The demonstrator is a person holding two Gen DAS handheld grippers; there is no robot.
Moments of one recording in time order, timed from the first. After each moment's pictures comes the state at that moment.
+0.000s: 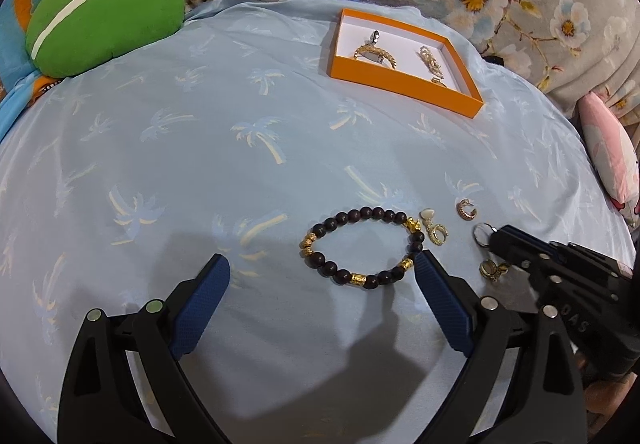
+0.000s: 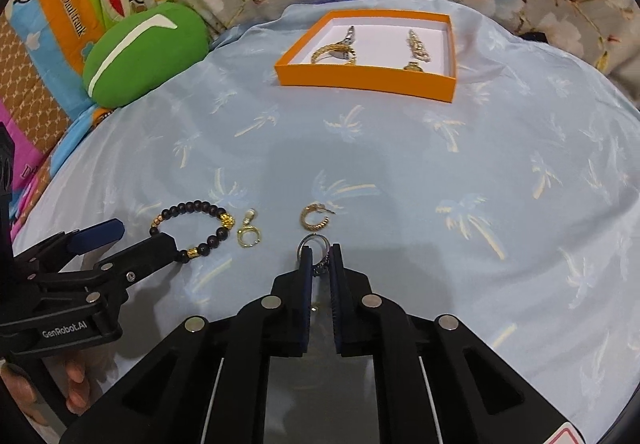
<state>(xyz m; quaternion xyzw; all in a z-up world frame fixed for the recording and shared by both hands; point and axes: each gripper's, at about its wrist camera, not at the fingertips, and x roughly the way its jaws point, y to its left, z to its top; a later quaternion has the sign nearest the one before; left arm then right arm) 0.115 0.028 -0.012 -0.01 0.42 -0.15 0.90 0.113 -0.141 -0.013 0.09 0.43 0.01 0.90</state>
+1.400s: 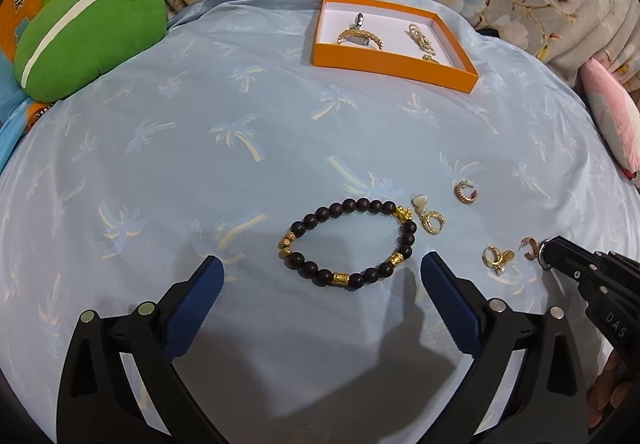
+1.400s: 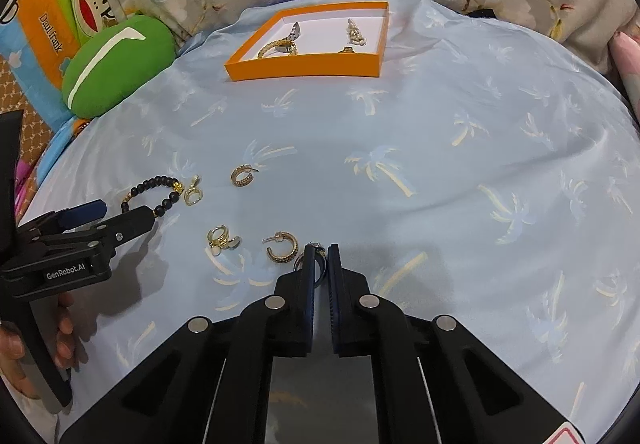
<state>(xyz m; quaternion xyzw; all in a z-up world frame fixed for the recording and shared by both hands) 0.117 0.008 -0.014 0.05 0.43 -0.15 0.89 0.076 -0.174 -0.019 0.10 0.43 -0.02 0.90</state>
